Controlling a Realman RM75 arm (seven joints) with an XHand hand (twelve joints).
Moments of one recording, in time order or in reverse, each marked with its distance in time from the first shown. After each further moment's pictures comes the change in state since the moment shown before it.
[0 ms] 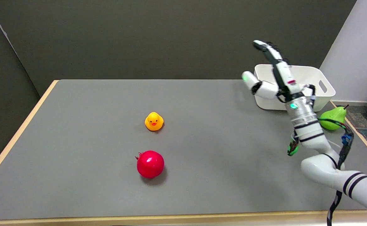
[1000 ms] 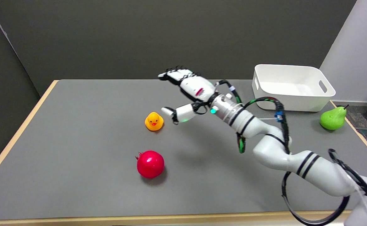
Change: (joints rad) arm 0.276 -0.167 -0.259 0.212 -0.449 -0.658 -0.144
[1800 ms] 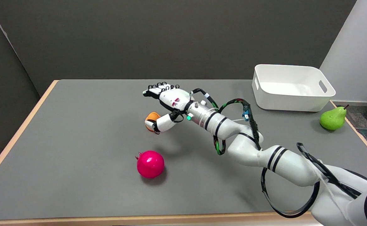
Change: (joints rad) arm 0.162 -0.165 -0.135 -0.248 -0.053 -0.090 -0.008
